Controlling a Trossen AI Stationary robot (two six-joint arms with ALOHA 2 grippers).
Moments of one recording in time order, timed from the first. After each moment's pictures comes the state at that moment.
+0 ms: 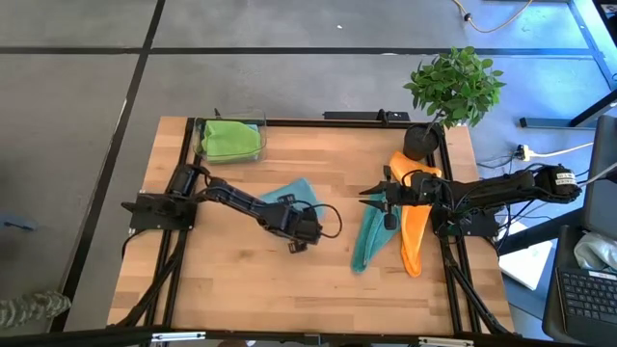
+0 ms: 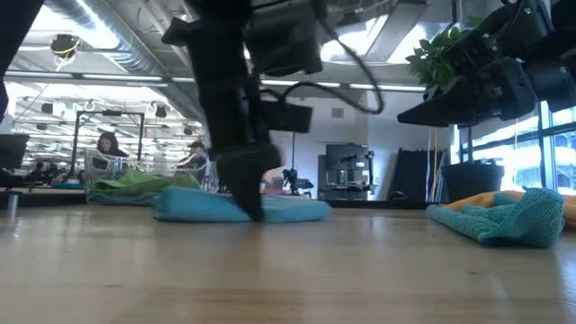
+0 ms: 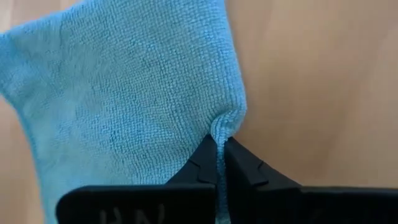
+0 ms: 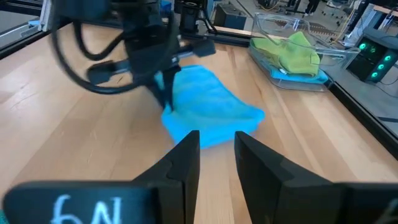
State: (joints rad) left arm -0.19 2.03 1.33 -0.71 -0.40 -0.44; right arm -0.08 0.95 0.16 0.56 -0.04 -0.16
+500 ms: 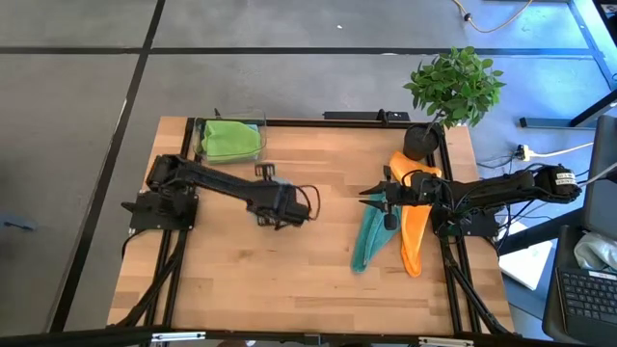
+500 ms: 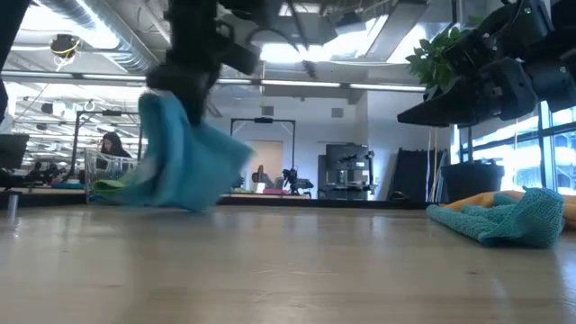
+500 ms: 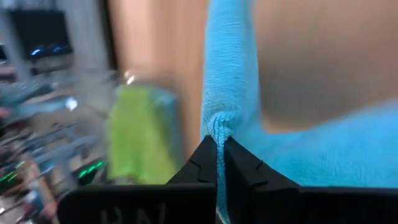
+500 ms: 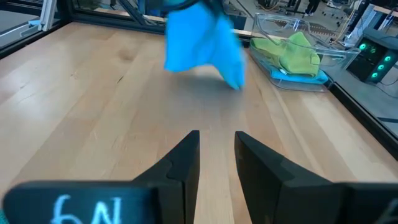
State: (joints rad) left arm -0.14 1.85 1.51 -1.46 -0.61 -0.34; right arm -0.08 0.95 0.16 0.55 -0.04 -0.16
